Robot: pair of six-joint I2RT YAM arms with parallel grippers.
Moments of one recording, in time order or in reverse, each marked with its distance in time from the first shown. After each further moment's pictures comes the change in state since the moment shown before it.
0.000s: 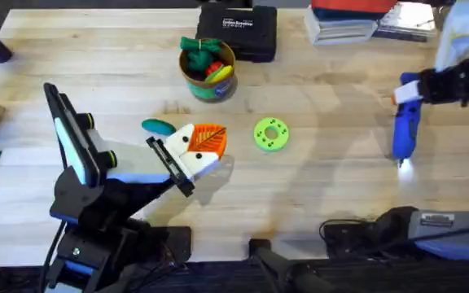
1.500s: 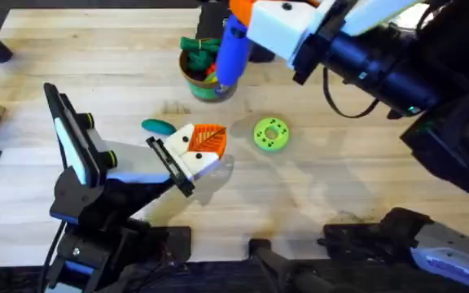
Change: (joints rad) left arm 0.000 0.000 0.000 0.000 0.000 0.000; right arm 1.101 -0.528 -0.364 1.240 -0.138 0.595
